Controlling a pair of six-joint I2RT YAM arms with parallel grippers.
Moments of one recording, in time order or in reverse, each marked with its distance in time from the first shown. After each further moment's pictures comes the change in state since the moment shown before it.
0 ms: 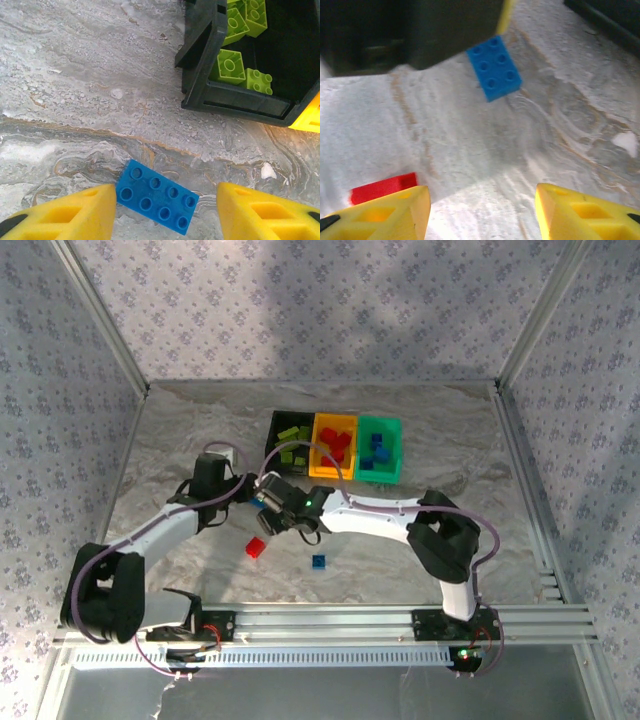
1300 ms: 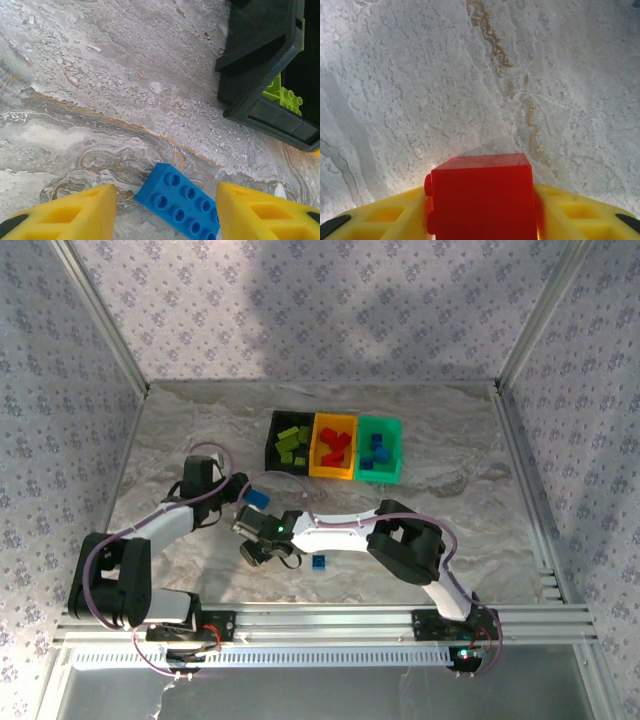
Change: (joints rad) left arm 0.119 0.064 -0.039 0.075 0.095 -0.111; right arm 0.116 0.201 0.089 0.000 -0.074 0.074
